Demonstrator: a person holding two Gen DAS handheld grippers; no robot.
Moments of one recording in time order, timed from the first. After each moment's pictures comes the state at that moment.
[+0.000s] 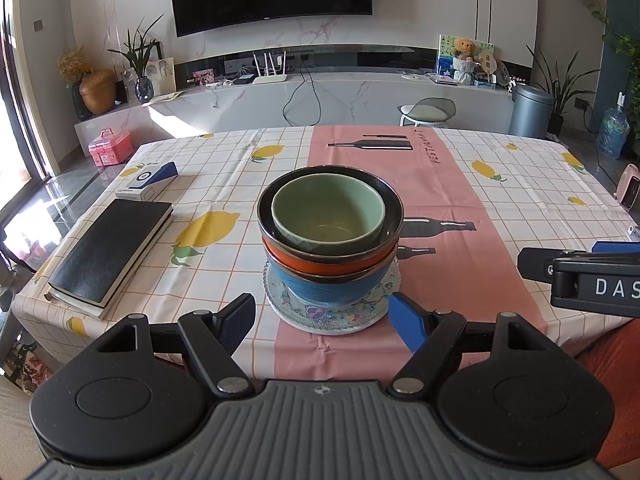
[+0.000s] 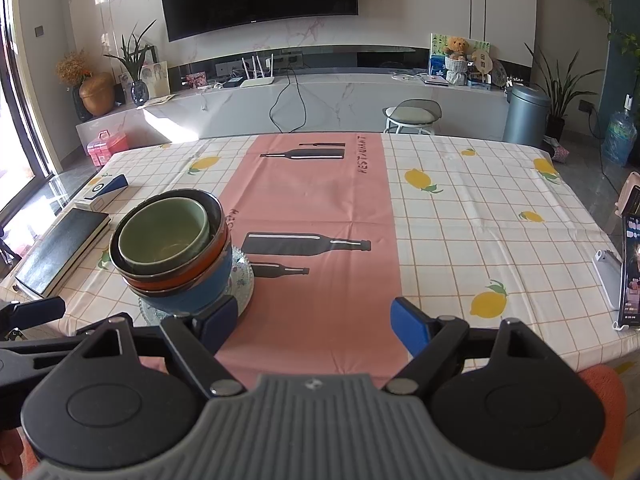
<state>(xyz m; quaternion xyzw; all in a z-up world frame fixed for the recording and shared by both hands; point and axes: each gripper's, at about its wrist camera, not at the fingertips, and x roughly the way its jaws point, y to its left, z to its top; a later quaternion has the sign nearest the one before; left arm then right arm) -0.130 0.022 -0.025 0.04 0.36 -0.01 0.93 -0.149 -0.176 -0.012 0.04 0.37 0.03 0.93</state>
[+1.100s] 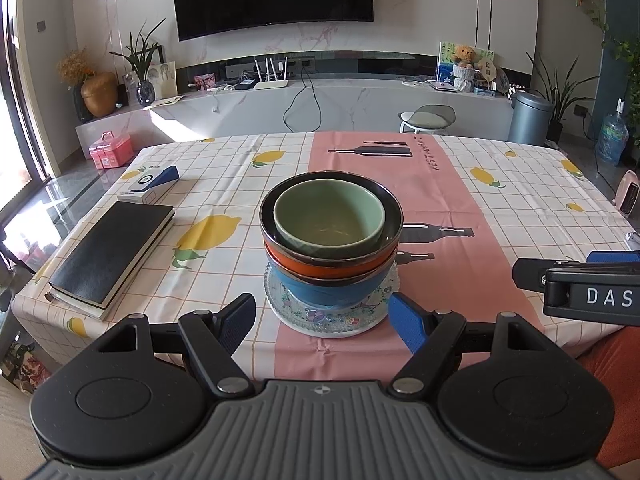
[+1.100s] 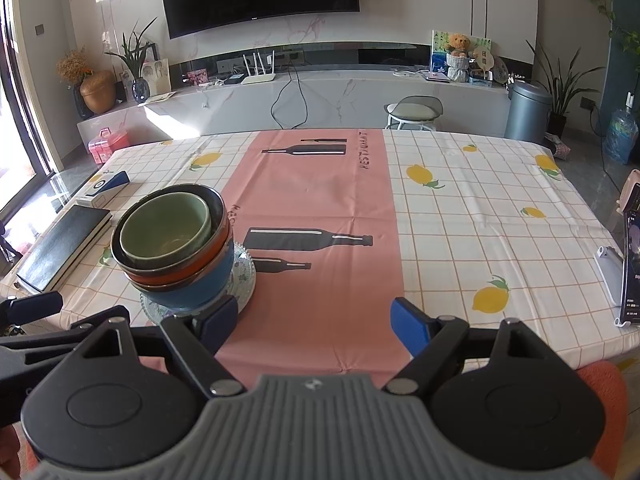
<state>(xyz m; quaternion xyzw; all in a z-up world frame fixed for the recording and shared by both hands) -0.134 0.021 -0.023 0.04 0.35 -0.02 0.93 -0.151 -0.175 -0.013 0.04 0.37 0.03 0.93</state>
